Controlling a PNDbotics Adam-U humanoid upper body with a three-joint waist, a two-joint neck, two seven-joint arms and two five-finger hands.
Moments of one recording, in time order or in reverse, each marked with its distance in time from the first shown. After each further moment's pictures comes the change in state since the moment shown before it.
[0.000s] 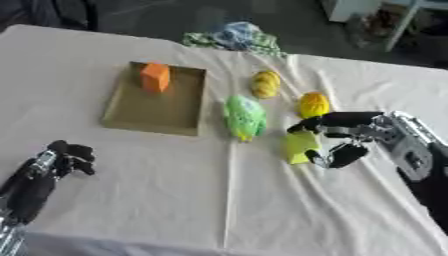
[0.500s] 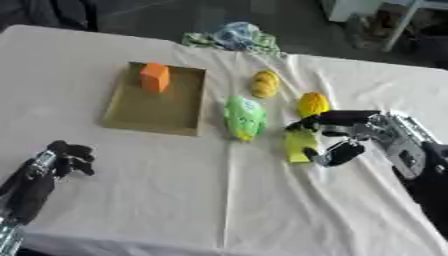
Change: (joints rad) left arm 0.000 0.000 0.000 0.000 0.000 0.000 0.000; right arm -0.009 0.027 -0.023 0.031 0.042 -0.038 -0.038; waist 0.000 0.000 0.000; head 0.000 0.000
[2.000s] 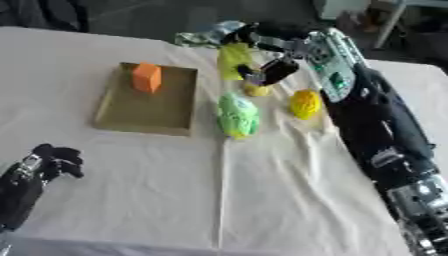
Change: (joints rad) left arm -0.024 -0.001 -0.021 0.000 0.011 -0.004 -0.018; right arm -0.356 0.368 -0.273 0.148 0.247 0.048 -0.092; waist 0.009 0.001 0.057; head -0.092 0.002
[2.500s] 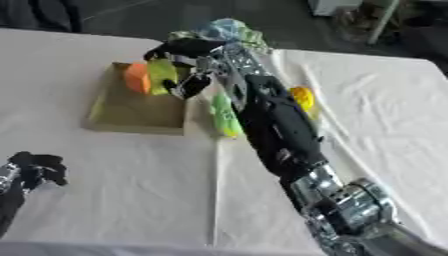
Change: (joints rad) left arm -0.027 0.000 -0.028 0.000 0.007 0.002 -0.029; right arm -0.022 0.189 -0.078 0.074 0.342 0.060 -0.095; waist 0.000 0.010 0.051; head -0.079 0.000
